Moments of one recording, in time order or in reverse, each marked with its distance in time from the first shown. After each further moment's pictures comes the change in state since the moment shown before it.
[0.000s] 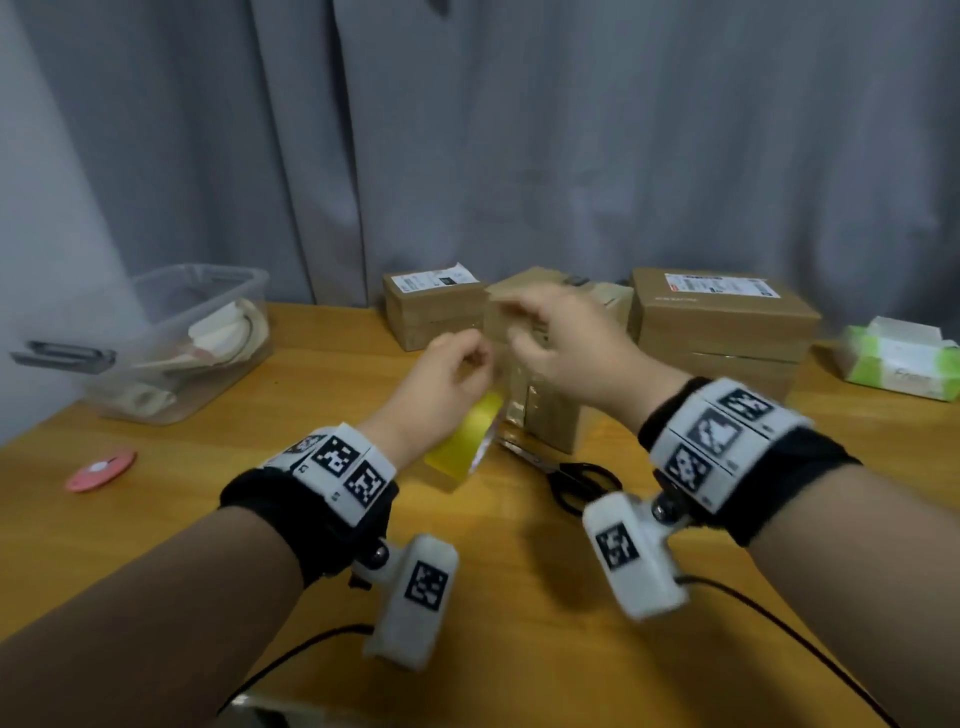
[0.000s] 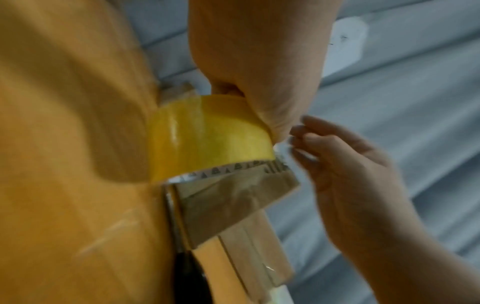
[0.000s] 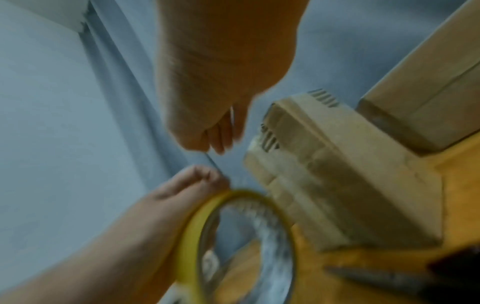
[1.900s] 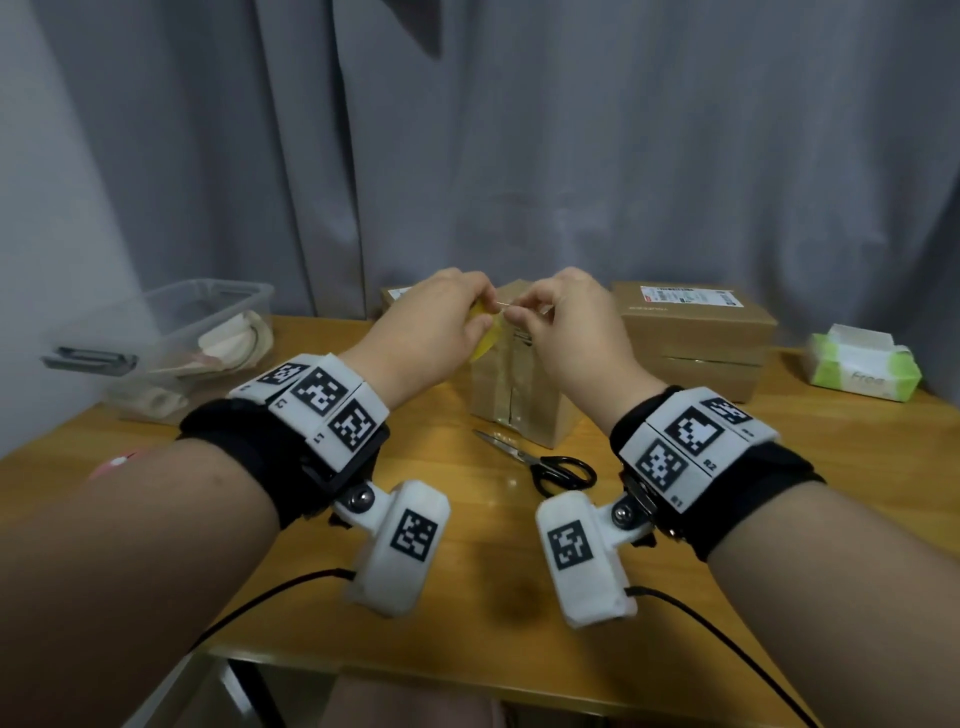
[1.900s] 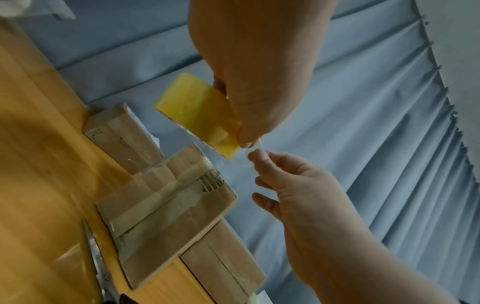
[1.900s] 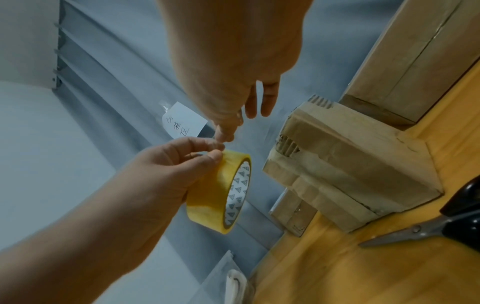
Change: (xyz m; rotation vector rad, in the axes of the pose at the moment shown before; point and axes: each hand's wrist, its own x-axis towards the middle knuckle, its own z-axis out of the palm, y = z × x) left_hand 0.004 0.080 -0.044 0.490 0.030 0.116; right_hand -0.017 -0.030 -0.027 0.041 0.264 0.251
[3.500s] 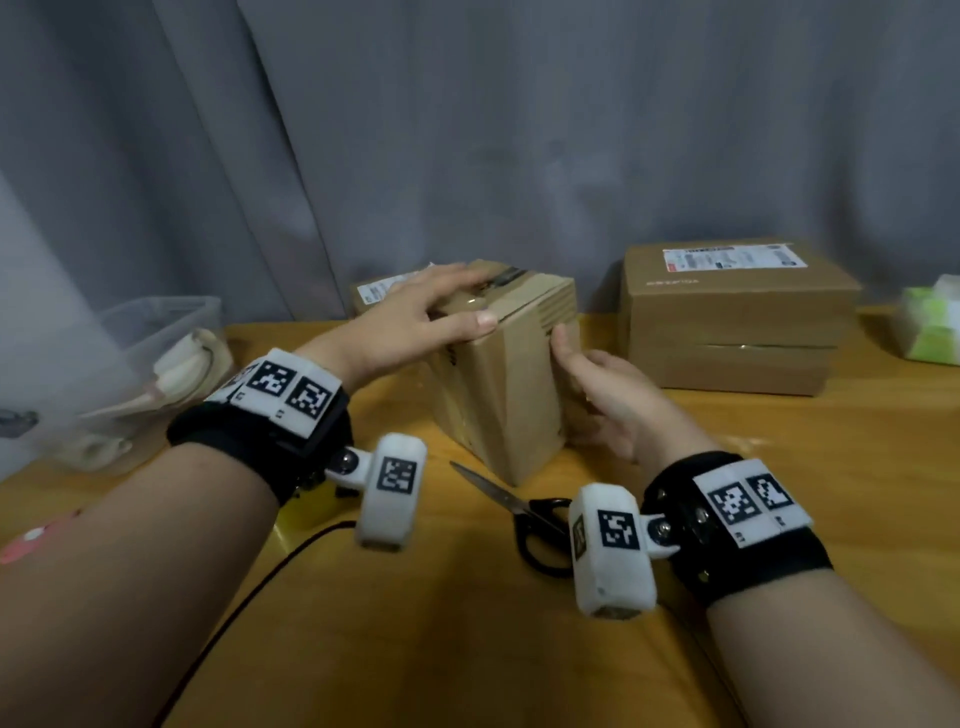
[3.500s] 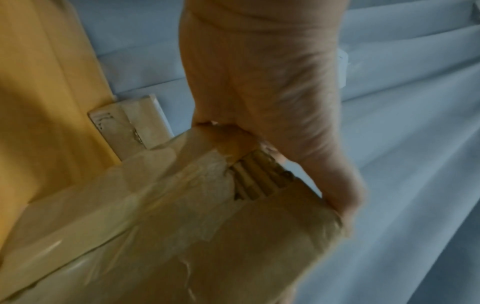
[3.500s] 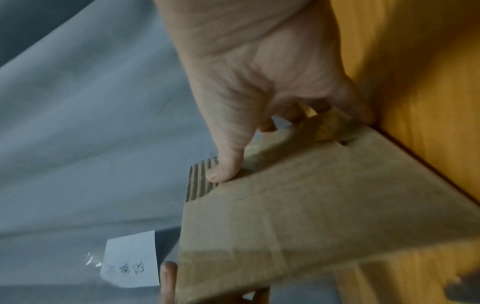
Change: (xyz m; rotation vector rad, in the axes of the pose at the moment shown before) left_hand 0.085 -0.055 0.077 -0.326 -0.347 -0.098; right_hand 0.013 0.133 0.043 0.907 -0.373 0.876
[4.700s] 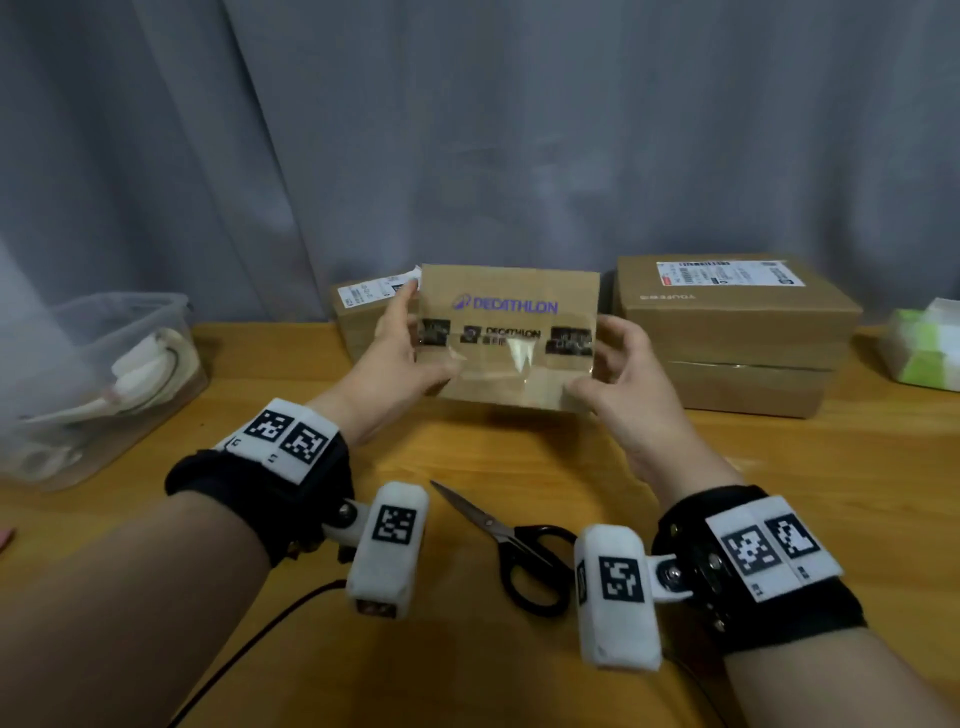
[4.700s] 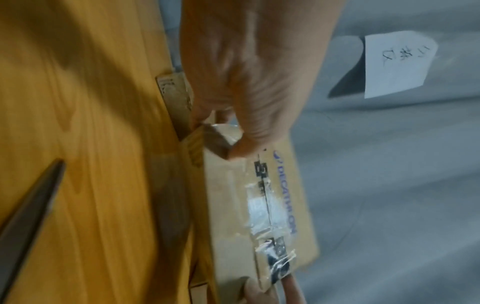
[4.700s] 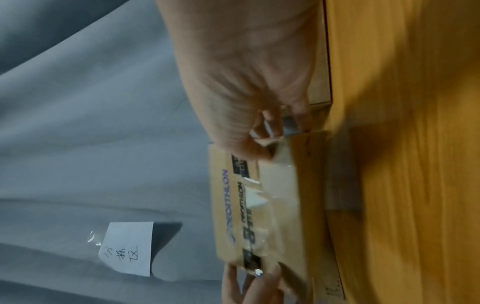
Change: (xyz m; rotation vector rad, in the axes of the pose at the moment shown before) left_hand 0.006 -0.036 0.044 -0.447 0.236 -0.246; right_hand 0.009 0.002 -0.014 -0.126 0.148 -0.342
